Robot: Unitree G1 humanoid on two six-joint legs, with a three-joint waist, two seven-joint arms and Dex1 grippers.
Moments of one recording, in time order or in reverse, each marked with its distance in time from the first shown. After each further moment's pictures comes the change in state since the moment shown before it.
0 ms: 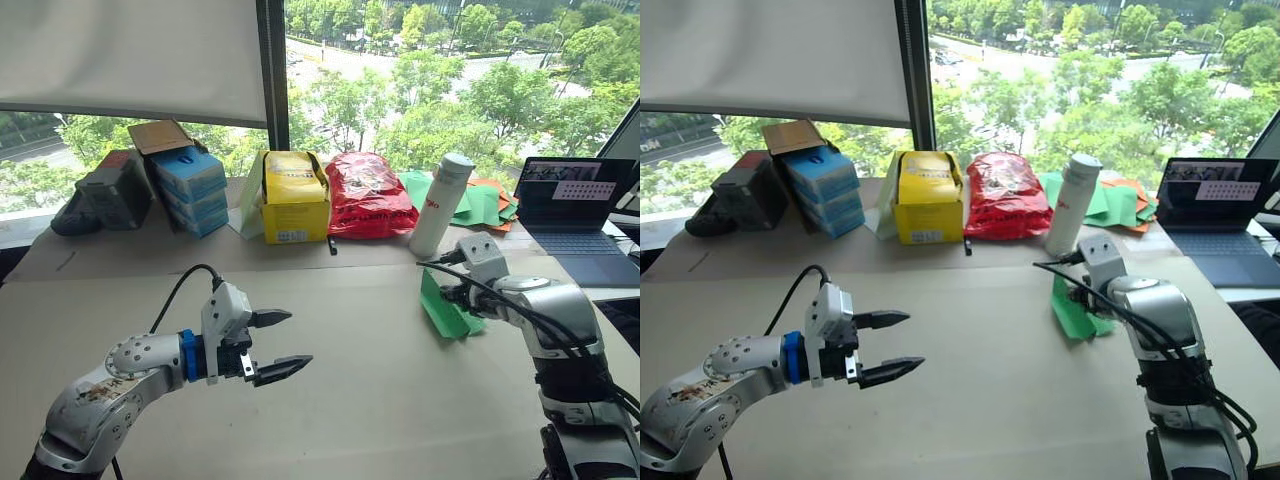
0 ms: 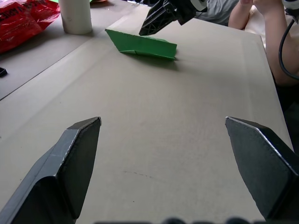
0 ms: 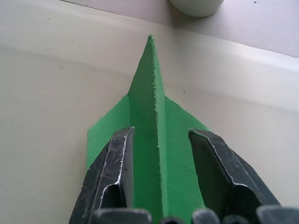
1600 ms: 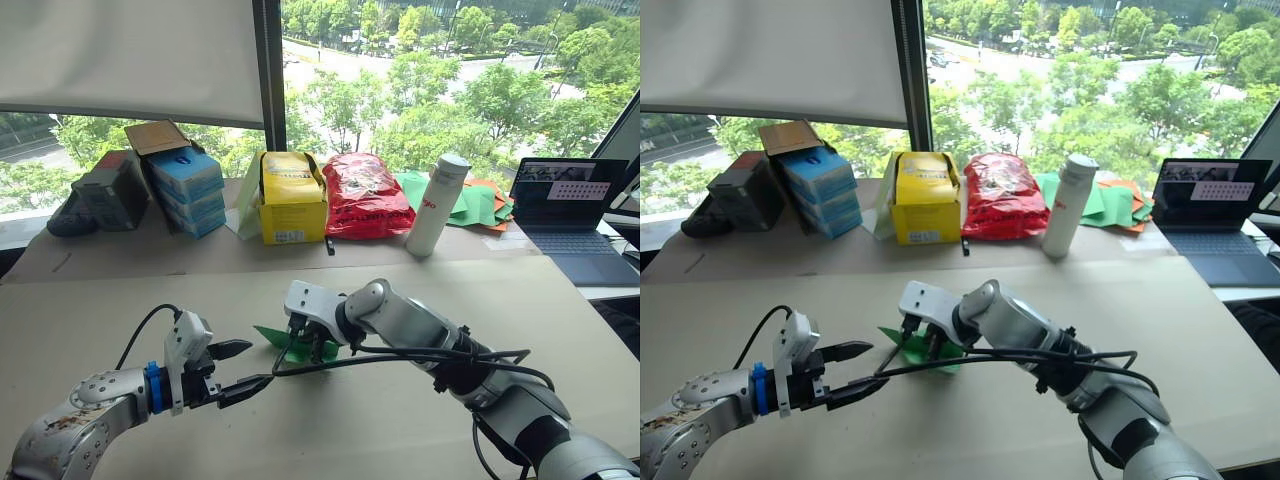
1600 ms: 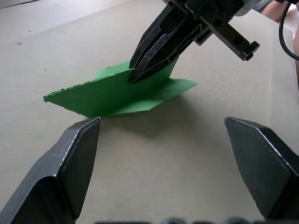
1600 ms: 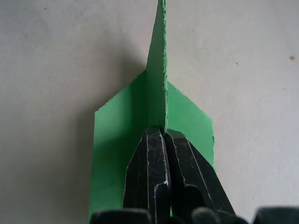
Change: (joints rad) left arm 0.228 0.018 0.132 0.105 -0.005 -0.001 -0.050; right arm -0.256 0.233 0.758 0.041 -0.015 -0.285 0.413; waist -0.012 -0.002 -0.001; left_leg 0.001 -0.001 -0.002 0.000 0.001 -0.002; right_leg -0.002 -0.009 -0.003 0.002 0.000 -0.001
